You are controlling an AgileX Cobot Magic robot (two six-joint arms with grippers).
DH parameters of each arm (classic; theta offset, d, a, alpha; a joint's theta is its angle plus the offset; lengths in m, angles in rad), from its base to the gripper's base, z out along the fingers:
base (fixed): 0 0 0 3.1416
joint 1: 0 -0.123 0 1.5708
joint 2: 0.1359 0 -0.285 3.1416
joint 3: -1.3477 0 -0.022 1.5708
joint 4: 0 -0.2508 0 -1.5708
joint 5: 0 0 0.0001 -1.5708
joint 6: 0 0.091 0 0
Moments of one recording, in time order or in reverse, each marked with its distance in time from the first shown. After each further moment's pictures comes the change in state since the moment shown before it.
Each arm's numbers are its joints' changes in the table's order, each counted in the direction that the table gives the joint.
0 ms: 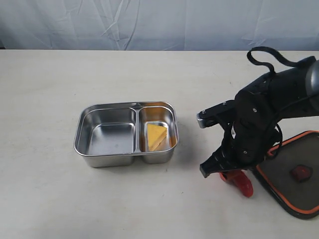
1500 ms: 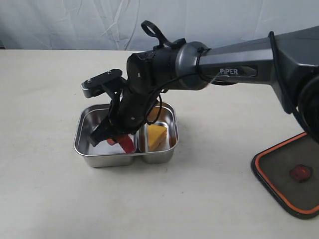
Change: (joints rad) left arm 0.000 0.000 0.000 0.002 0.000 0.000; right arm -0.247 0.381 0.689 -0.383 0.018 -0.391
